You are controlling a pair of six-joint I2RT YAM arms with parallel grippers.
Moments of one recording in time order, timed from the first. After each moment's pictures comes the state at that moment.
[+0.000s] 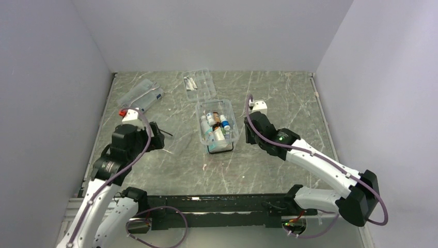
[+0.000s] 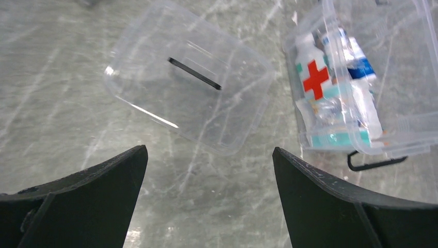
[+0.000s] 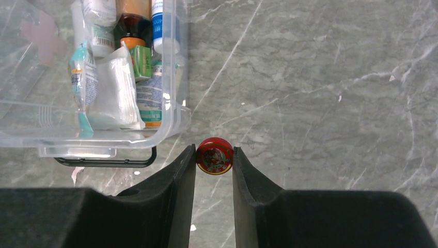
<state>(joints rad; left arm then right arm) -0.27 0.57 0.74 -0.68 -0.16 -0.36 0.78 1.15 0.94 -0.56 0.44 0.44</state>
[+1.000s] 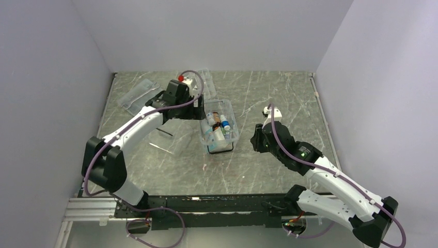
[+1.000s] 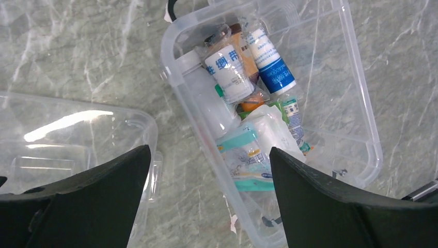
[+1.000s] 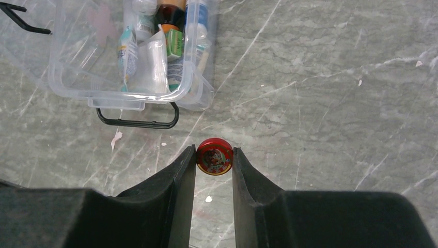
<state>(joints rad) -0.46 1.52 1.22 -0.46 0.11 -0.37 0.77 0.86 0.83 -0.61 0.33 0.48</state>
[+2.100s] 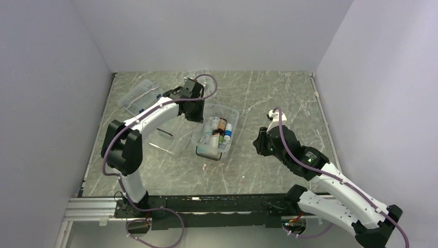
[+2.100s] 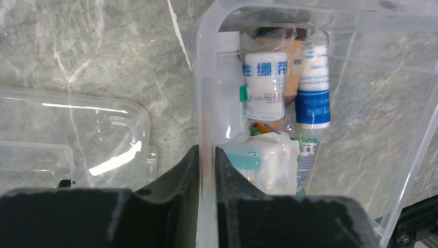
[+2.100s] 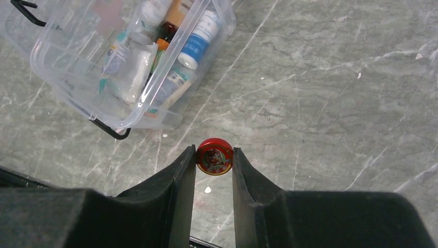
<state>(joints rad) -0.54 1.77 1.44 -0.66 0.05 -0.36 0.77 0.76 0.80 -0.65 0.31 0.48</state>
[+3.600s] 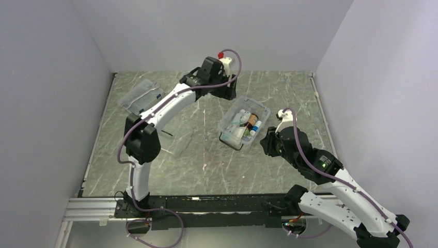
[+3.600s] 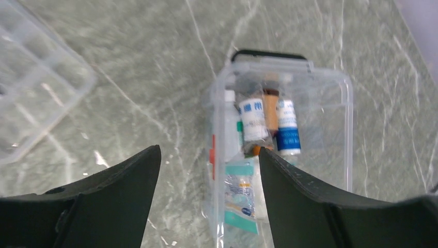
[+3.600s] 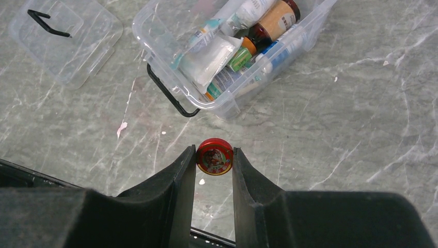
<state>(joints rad) -0.63 2.05 1.95 -0.56 0.15 -0.23 0.77 0.68 0.89 -0.78 0.33 0.46</state>
